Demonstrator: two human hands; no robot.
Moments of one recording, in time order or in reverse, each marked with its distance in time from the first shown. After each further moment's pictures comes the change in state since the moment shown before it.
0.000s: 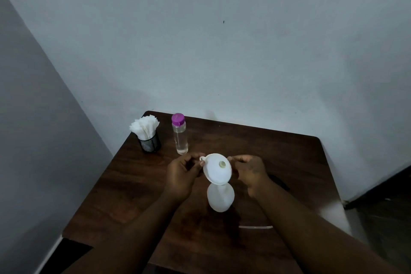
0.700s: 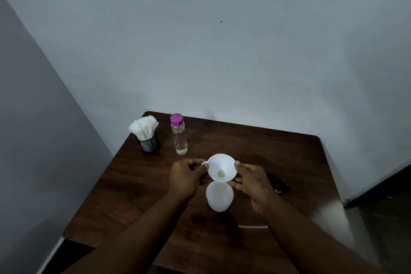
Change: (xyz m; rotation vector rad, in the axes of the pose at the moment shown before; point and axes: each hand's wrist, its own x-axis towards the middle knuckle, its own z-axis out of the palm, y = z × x) left_hand -0.007 0.021 0.018 0.052 0.025 -0.262; right_hand -0.037 -0.001 -0.012 0.198 -0.058 0.076
